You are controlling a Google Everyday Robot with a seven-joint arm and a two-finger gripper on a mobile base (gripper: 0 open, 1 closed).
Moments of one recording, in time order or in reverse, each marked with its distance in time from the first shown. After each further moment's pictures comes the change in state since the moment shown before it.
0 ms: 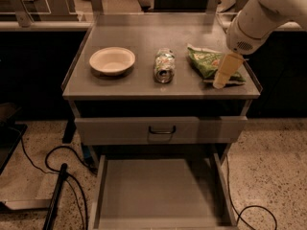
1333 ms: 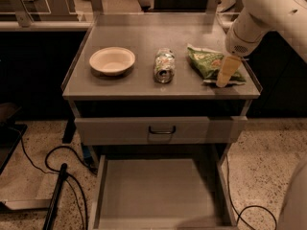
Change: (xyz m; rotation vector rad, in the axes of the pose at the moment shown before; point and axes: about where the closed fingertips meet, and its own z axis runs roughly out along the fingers) arm 0.023 -0.039 0.061 -0.010 0.057 -0.020
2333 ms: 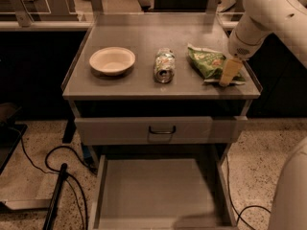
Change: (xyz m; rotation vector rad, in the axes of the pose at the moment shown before) arm 0.020 -0.007 0.016 -0.008 0.033 0.005
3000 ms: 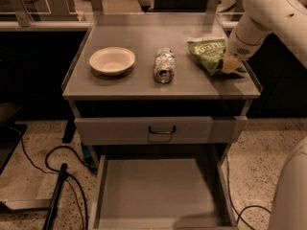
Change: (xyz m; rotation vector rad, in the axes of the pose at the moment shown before) arm 0.000 0.000 0.000 0.000 0.000 0.000
